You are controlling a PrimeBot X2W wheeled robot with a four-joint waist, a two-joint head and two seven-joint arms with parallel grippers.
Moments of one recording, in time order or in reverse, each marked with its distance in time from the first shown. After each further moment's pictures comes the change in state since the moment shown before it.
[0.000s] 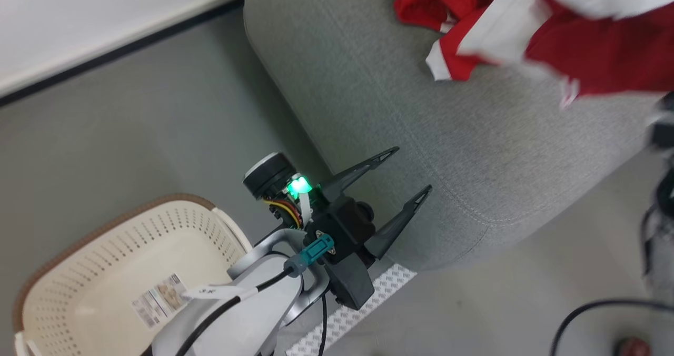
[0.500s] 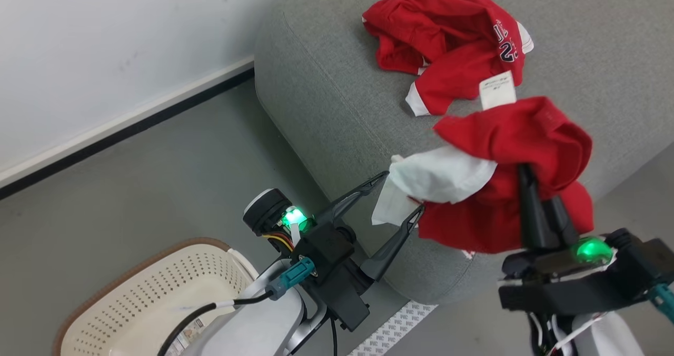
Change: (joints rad) left arm 0.101 -0.046 0.038 0.063 -0.061 0.011 -0.125; right arm 0.416 0.093 0.266 -0.040 -0.145 0.000 0.000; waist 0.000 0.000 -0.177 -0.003
